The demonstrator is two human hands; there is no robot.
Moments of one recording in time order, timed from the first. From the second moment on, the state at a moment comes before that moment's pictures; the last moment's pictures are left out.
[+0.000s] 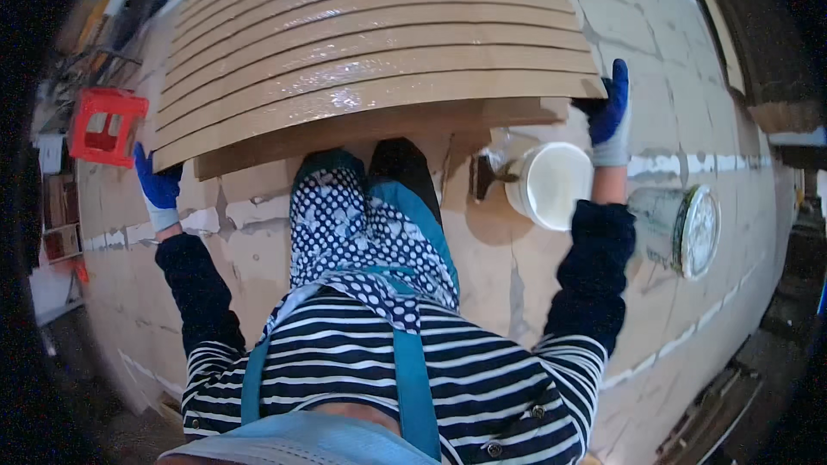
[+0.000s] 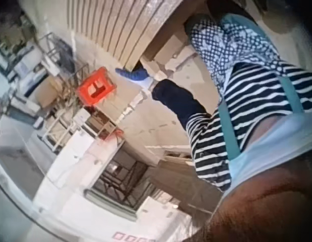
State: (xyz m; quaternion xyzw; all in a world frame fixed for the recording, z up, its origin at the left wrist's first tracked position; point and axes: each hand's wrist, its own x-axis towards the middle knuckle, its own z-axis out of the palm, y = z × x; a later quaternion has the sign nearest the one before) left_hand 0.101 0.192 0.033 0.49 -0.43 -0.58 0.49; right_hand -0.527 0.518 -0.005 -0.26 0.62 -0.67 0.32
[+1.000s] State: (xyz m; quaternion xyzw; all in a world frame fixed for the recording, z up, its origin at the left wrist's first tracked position) left_hand 0.095 0.147 -0.069 0.73 -0.63 0.04 0.24; right_hand -0.505 0.461 -0.068 -0.21 0.94 -0.23 -0.13
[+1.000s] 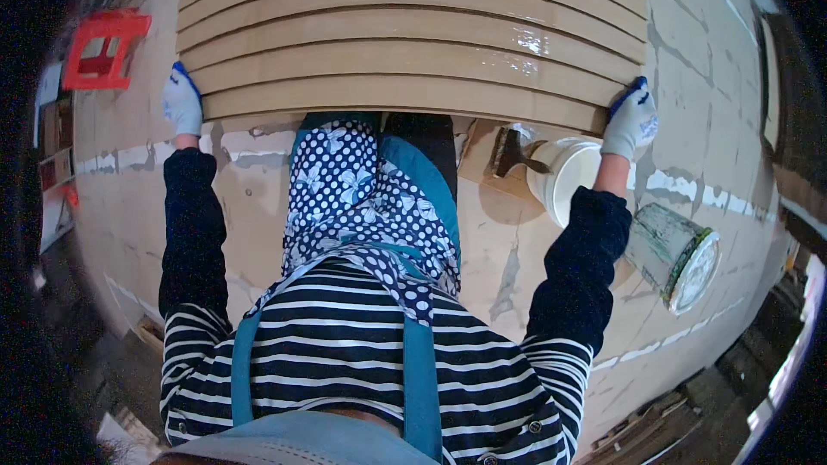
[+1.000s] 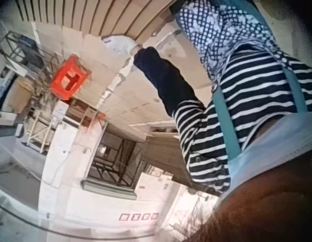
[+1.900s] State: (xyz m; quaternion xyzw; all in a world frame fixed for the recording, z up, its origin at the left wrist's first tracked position) left_hand 0.147 0.157 0.054 0.67 -0.63 -0.37 0.13; right_hand -0.520 0.502 0.004 -0.31 0.94 0.03 0.15
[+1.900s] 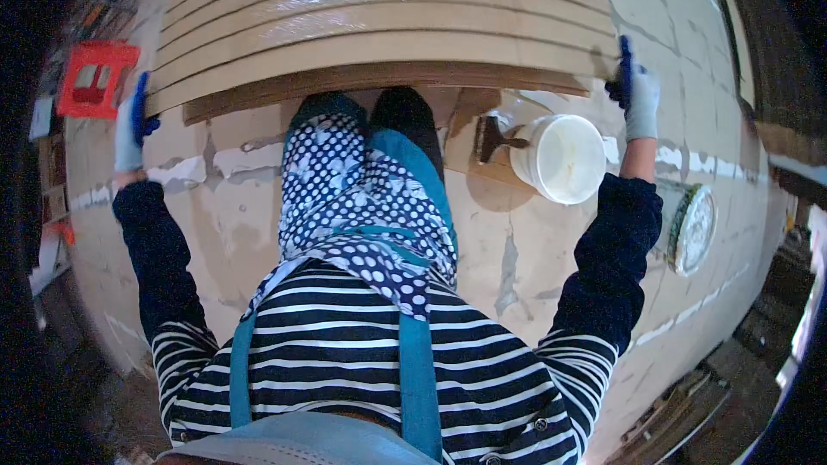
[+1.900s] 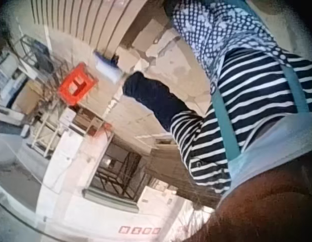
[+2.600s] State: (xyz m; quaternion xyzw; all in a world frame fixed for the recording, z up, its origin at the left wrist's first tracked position) left_hand 0.081 0.139 -0.077 0.73 -0.62 0.02 0.29; right_hand -0.504 0.460 -0.079 -0.16 0.94 -0.25 -0.14
